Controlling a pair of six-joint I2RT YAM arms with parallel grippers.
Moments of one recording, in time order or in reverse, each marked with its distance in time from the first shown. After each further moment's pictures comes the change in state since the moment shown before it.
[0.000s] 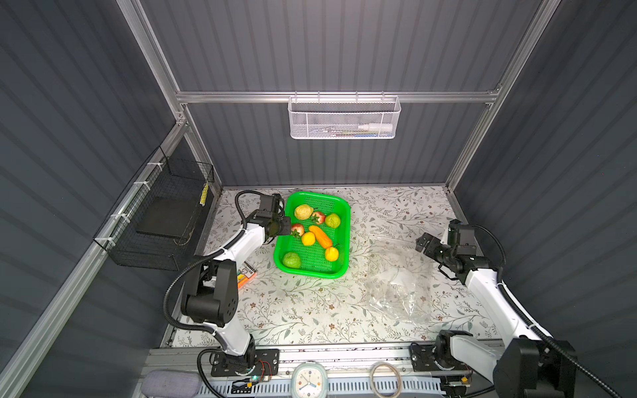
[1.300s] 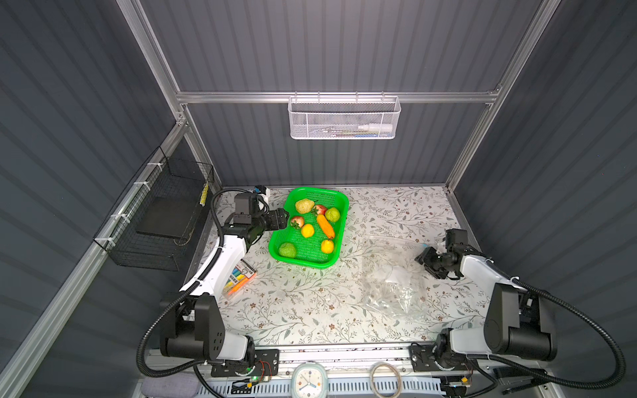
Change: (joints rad) left arm 0.081 -0.318 -0.164 0.082 0.226 -0.065; right arm -0.100 0.276 -0.018 -0.008 -0.238 0.093
